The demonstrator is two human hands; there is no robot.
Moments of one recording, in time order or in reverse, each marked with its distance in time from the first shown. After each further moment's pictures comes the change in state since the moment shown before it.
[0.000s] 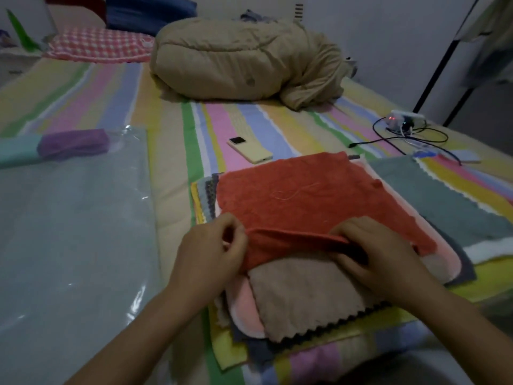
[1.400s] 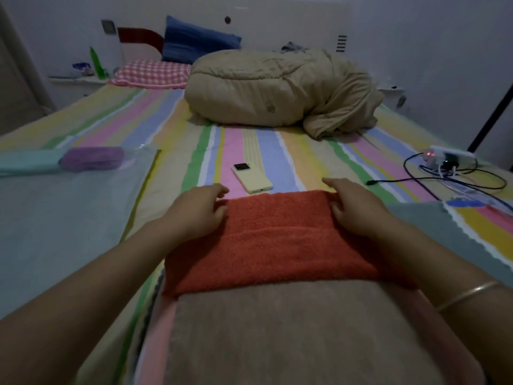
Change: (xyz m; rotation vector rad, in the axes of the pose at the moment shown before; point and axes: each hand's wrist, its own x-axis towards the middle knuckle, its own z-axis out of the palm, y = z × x) left_hand 0.142 -0.017 0.044 0.510 -0.203 -0.123; right_hand 0.168 0.147 0.025 0.016 -0.138 0.128
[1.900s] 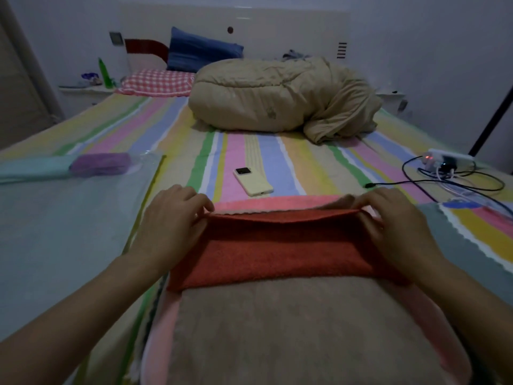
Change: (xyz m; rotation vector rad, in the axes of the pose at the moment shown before) left_hand -0.058 -0.009 -0.021 0.214 0.431 0.270; right_hand -0.075 0.011 -0.024 0.055 0.448 -0.167
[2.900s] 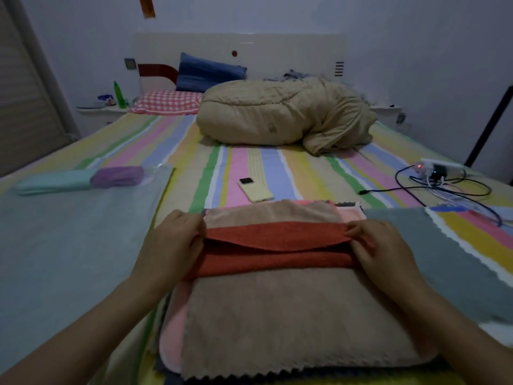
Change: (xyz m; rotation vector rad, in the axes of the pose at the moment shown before) left_hand -0.045 0.021 -0.024 -0.030 0.057 -0.106; right_hand -0.047 -0.003 0.005 0.130 -0.017 0.121
